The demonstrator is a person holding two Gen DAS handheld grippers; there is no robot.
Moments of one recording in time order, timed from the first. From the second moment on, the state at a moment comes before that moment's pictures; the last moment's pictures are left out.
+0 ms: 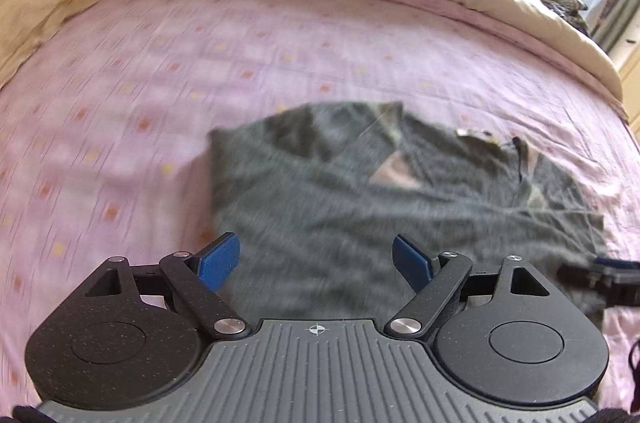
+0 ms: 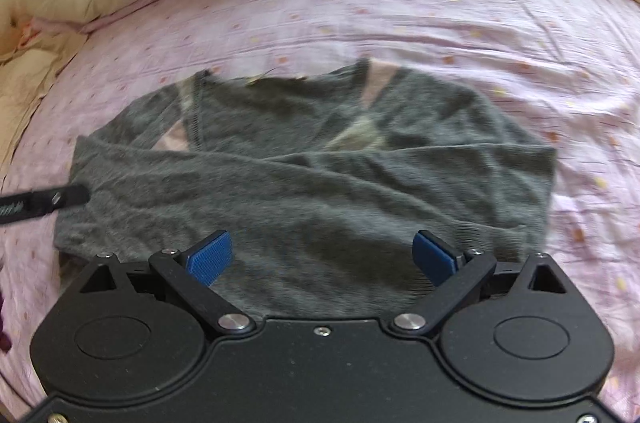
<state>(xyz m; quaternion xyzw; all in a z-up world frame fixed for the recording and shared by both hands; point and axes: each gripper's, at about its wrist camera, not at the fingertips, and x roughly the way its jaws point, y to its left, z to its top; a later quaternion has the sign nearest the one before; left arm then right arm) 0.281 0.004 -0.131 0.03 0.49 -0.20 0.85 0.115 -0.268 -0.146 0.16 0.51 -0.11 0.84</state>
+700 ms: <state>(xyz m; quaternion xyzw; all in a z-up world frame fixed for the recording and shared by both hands) 0.318 0.041 -0.163 0.06 0.54 -0.18 0.82 0.097 -0.291 -0.175 0.18 0.54 -0.13 0.81</state>
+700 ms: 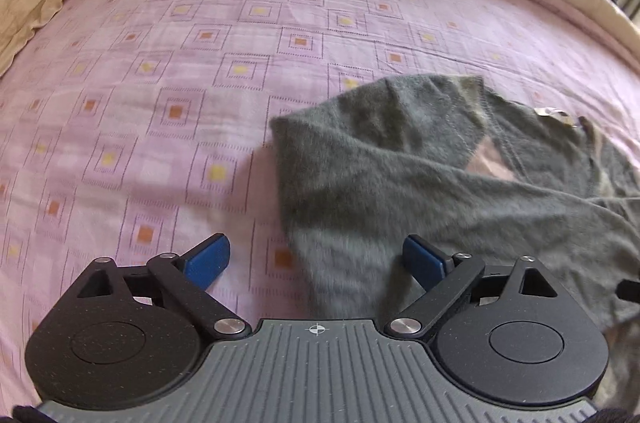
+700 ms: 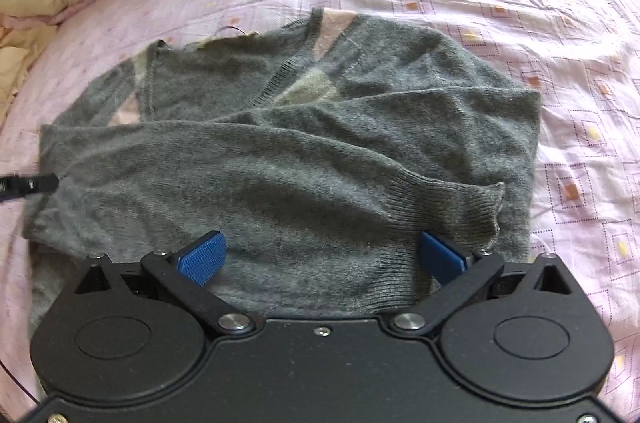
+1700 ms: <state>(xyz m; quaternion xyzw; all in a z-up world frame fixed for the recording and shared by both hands) 0.093 0.097 -0.168 0.13 0.59 -0.23 0.76 -0.077 -0.229 -0.181 0.12 0.61 -0.06 0.78</state>
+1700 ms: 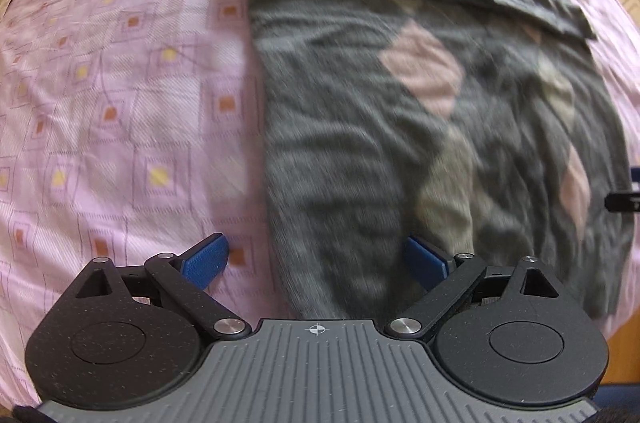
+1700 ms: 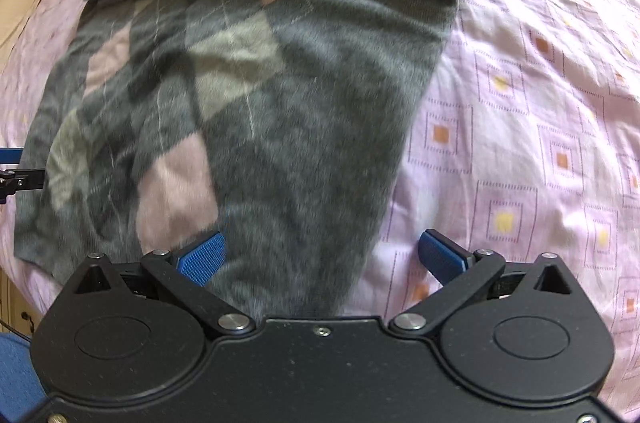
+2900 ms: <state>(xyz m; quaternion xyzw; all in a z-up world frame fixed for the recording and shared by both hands) 0.036 0.132 -0.172 0.09 0.62 -0.26 0.74 -0.154 -0.222 -0.181 0.25 0.58 0.03 0.77</state>
